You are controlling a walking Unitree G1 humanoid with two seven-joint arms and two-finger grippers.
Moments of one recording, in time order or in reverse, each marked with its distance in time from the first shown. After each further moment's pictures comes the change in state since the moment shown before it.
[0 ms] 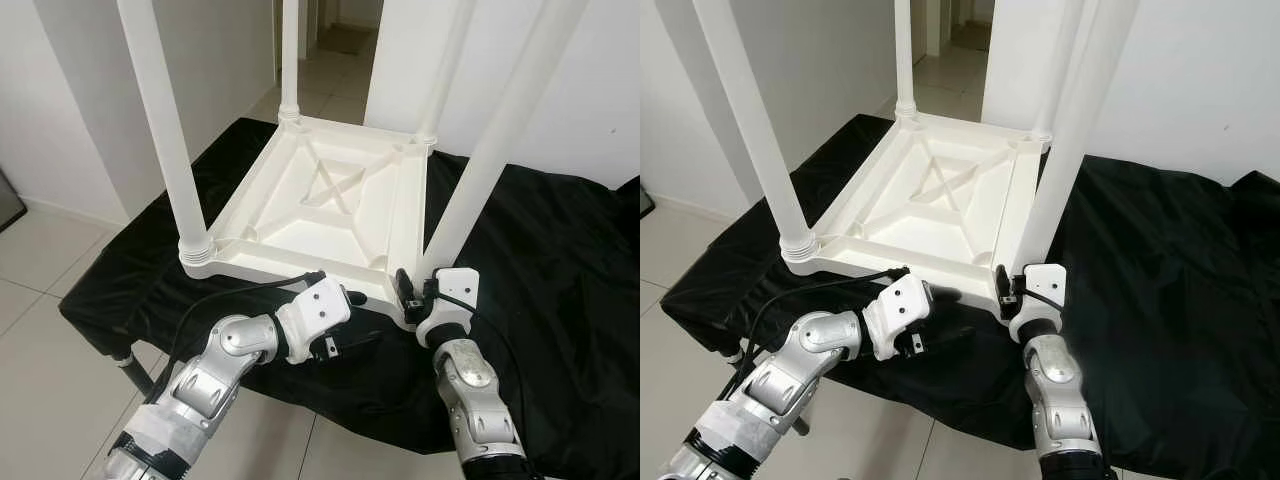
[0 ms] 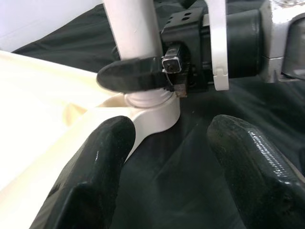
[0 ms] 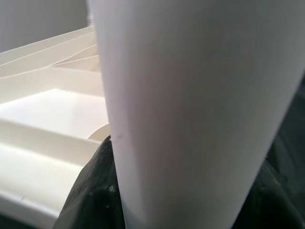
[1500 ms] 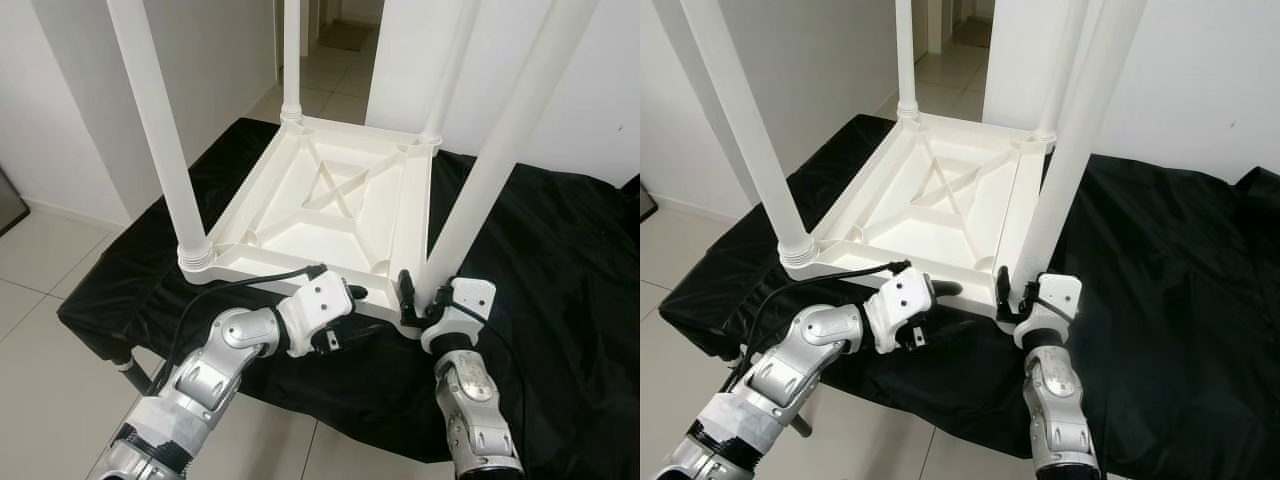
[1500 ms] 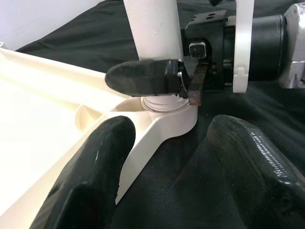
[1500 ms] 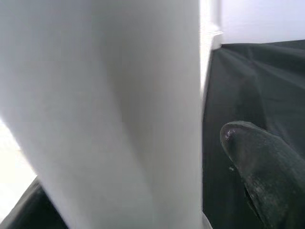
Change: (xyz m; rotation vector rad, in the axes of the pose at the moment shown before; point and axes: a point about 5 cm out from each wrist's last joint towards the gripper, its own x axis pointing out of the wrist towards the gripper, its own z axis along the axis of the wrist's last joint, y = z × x) left arm 0.003 0.005 0.003 0.006 -0.001 0.002; right arm -0.006 -0.006 -0.001 0.109 -0.062 0.077
